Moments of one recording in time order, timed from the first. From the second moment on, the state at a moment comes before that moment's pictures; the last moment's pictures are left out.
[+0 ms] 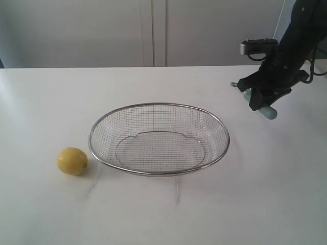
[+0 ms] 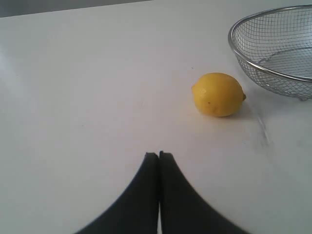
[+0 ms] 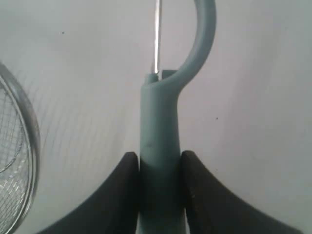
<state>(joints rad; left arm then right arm) -0.14 0.00 0.02 -0.16 0.40 0.18 0.05 2.09 -1.75 0.18 1.16 -0.36</state>
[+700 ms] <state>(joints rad) -0.14 0.00 0.02 -0.16 0.40 0.18 0.05 1.65 -1.46 0.23 1.19 -0.33</state>
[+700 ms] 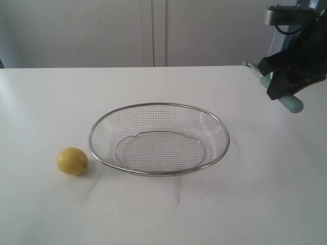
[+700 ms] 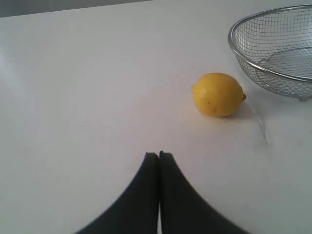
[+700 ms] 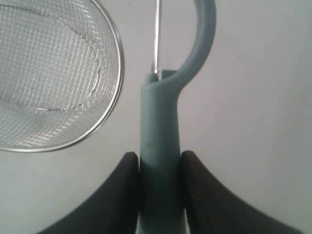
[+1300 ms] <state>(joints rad) -0.14 0.00 0.02 -0.16 0.40 0.18 0.05 1.20 -1.17 0.33 1.09 -0.36</state>
